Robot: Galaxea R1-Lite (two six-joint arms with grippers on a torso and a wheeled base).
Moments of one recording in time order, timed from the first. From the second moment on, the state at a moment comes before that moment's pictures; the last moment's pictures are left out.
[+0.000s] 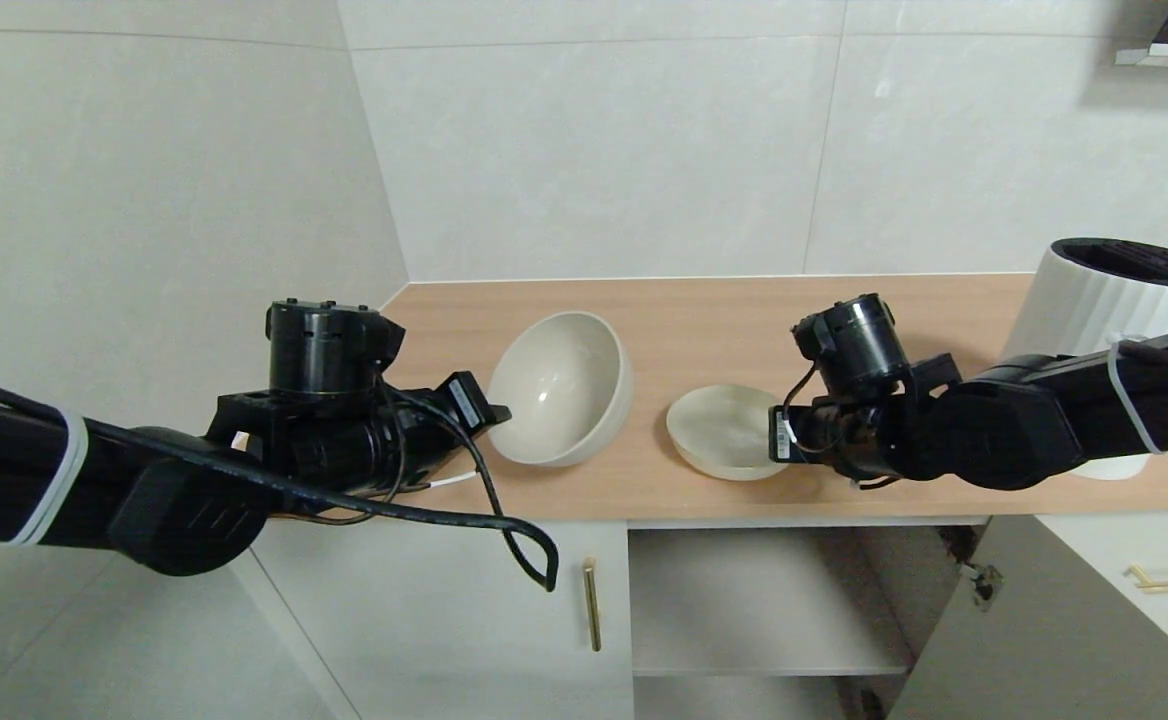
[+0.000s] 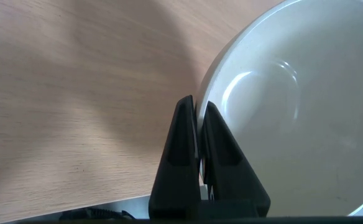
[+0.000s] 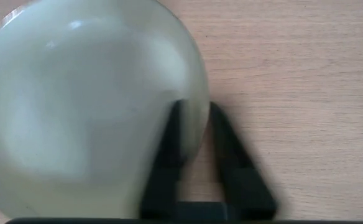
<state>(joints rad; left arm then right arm) -0.35 1.84 -0.91 -0.51 -0.14 -0.78 0.54 1.98 -1.27 -0.05 -0.38 0.36</state>
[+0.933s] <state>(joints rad) -0.35 1.61 -0.66 -0.50 -0.15 -0.58 0.52 1.61 -1.10 0.18 -0.11 0.36</state>
